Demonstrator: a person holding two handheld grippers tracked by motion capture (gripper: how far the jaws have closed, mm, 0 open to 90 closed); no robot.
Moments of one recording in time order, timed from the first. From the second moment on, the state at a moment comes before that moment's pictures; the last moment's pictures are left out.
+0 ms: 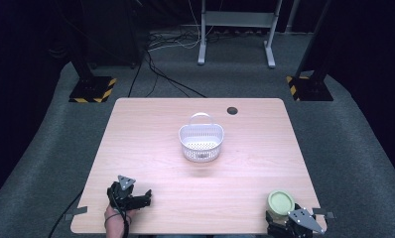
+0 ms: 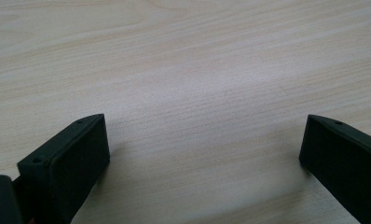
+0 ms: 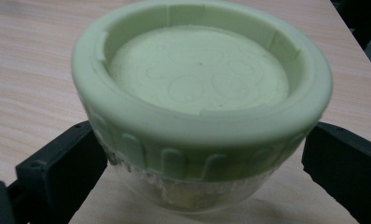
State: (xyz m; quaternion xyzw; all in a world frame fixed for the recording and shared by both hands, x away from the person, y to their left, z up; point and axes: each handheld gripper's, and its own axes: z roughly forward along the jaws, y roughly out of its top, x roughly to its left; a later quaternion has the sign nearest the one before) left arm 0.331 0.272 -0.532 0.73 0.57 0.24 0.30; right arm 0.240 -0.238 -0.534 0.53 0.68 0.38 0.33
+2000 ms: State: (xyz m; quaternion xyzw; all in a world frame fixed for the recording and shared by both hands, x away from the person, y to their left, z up) left arm 0.331 0.271 -0.533 0.73 0.56 0.23 0.30; right arm 0.269 -0.229 -0.494 0.55 0.72 0.32 0.27
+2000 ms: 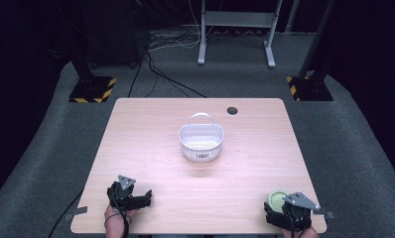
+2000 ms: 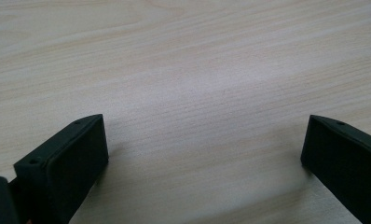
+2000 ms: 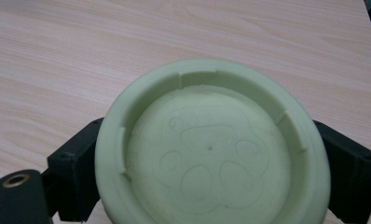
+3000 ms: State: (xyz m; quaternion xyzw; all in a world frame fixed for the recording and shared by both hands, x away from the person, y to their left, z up) left arm 0.331 0.271 -0.532 0.73 0.56 0.23 0.31; right arm 0.267 -0.225 -0.462 0.53 0.73 0.35 0.26
